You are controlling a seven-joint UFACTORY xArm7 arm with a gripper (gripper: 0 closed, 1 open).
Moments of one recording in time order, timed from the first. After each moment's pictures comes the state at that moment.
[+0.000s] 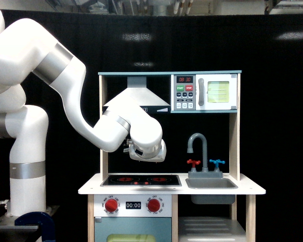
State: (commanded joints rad) arm 1.39 -0.88 -1.75 0.66 0.41 0.99 -2.07
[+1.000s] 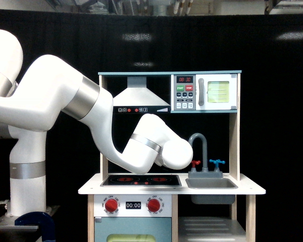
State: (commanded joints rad) arm 1.60 -1.12 -1.84 0.84 0.29 1.14 -2.02
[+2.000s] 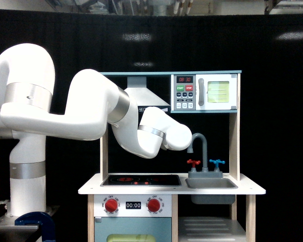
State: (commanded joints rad) arm 1.87 -1.25 -1.72 0.79 0.31 0.77 -1.90
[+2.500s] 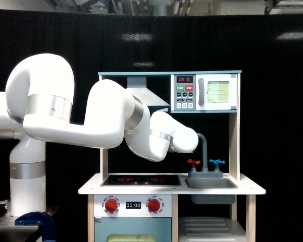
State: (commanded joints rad) arm 2.00 -1.31 -1.76 0.87 0.26 0.72 -1.87
